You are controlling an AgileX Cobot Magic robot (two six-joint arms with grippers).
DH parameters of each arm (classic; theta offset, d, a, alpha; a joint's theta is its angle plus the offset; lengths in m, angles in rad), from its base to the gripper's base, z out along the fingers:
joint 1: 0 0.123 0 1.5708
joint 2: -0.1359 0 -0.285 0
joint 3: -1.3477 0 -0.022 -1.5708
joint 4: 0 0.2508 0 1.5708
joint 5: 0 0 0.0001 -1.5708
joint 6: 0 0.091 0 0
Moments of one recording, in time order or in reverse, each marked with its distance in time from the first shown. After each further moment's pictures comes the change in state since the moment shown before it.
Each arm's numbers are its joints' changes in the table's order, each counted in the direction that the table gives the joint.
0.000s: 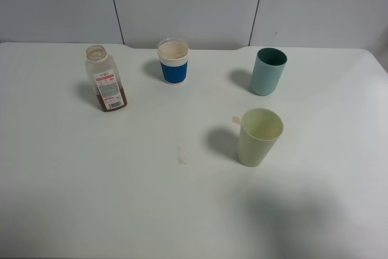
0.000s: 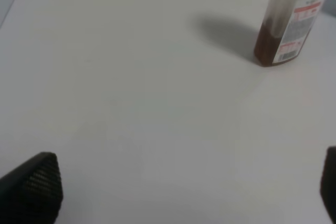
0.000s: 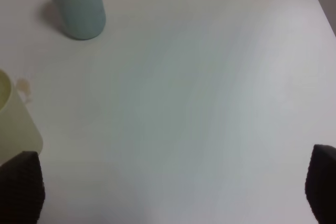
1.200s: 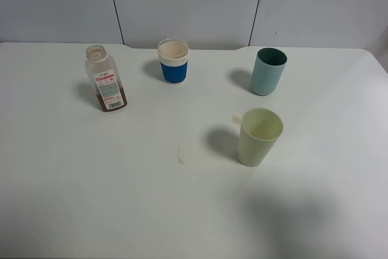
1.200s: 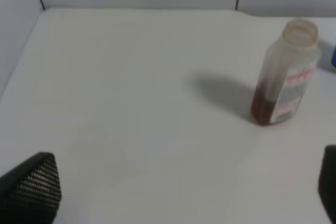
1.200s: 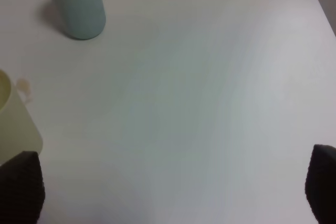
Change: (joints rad) left arm 0.000 -0.234 0.038 0.000 0.285 0.037; right arm 0.000 0.000 0.000 0.000 0.000 0.000
